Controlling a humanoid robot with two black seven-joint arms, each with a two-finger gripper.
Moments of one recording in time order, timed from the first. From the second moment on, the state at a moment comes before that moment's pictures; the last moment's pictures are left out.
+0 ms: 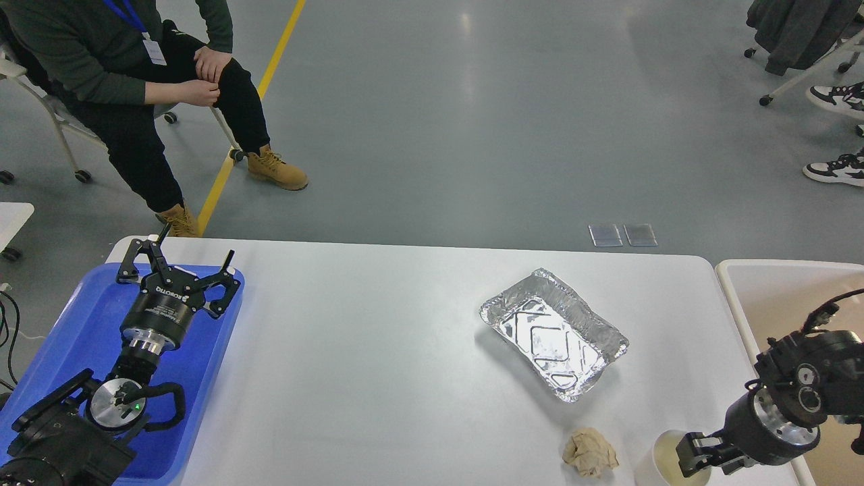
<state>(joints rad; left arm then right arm) -0.47 0.33 -0.96 -0.46 -0.12 -0.78 -0.36 1.41 -0.69 -0.95 1.41 -0.78 0.31 0.01</state>
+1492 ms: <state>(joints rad) -0.47 0.33 -0.96 -0.46 -0.12 -0.78 -0.36 2.44 -0.81 -1.23 1.59 -0.71 0.75 0.00</state>
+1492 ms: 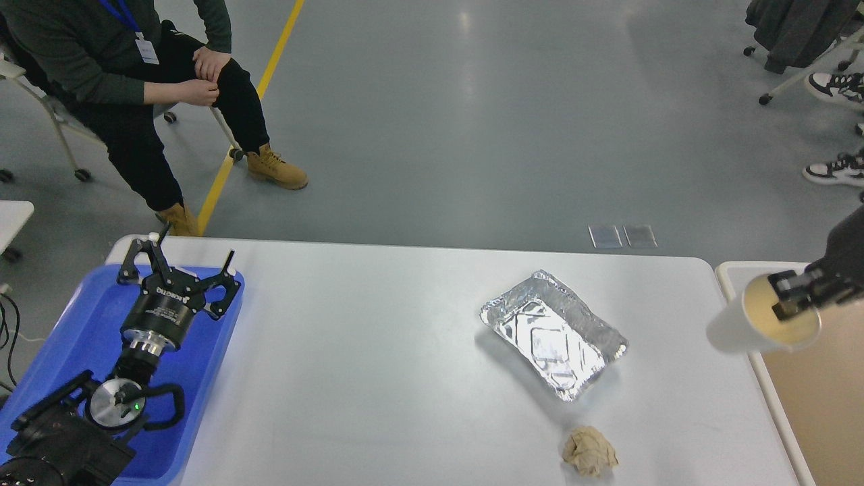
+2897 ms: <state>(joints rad) -0.47 0.33 -0.95 -0.46 -0.12 -0.78 -0.36 1.54 -0.90 -0.65 0.97 0.11 -0.29 -0.01</state>
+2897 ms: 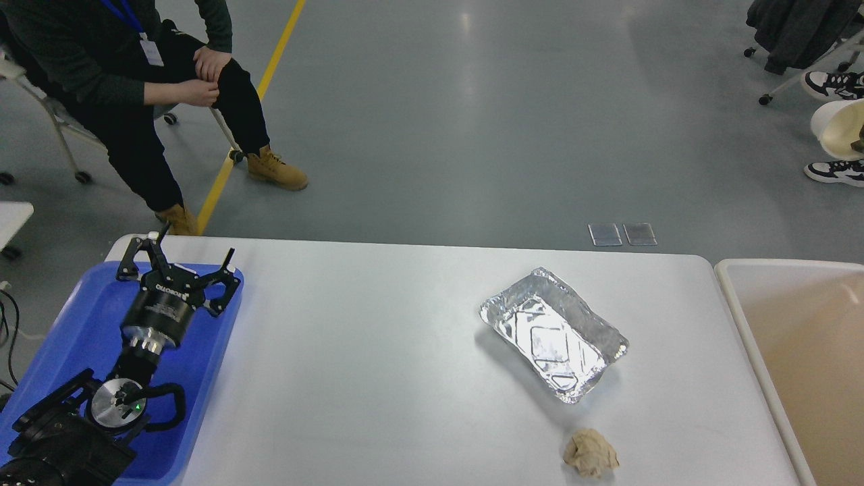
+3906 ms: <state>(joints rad) -0.47 0.33 -0.96 -0.46 -0.12 -0.78 -0.36 0.72 -0.44 0.09 0.16 0.19 -0.20 -0.07</state>
